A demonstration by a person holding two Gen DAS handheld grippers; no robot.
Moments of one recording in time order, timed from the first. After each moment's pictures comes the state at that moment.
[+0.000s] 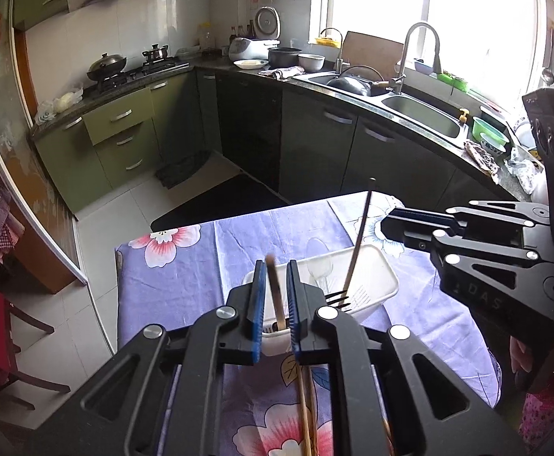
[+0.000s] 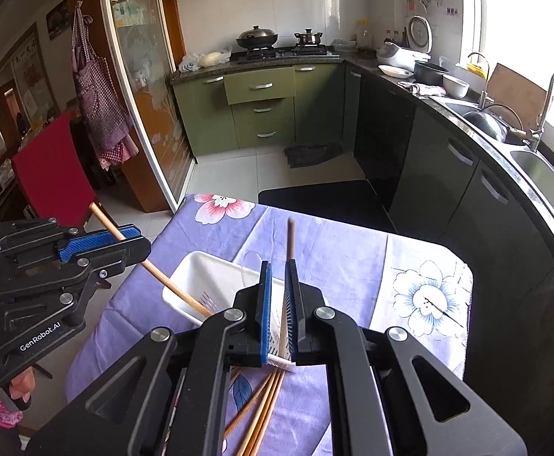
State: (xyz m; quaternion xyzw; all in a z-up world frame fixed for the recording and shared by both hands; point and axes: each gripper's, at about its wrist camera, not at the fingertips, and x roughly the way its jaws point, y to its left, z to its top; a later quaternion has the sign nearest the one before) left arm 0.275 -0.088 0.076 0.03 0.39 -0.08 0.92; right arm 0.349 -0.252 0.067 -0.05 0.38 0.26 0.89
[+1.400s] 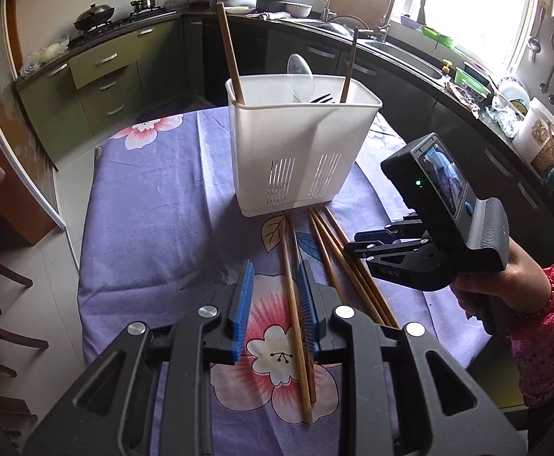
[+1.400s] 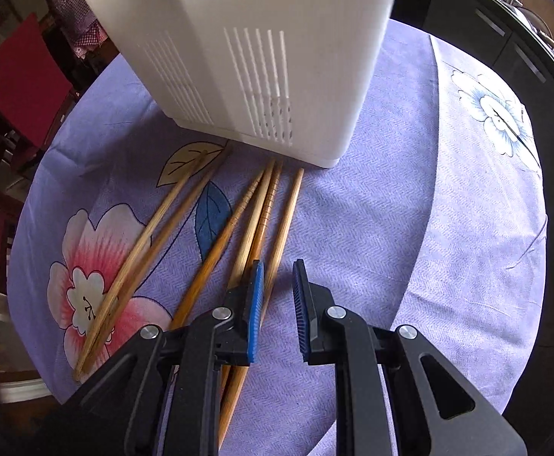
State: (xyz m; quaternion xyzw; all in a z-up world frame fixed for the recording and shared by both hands) left arm 0.170 -0.070 -0.027 0.01 0.47 -0.11 0.88; right arm 0.298 -0.239 -0.152 -0.12 0.58 0.23 0.77
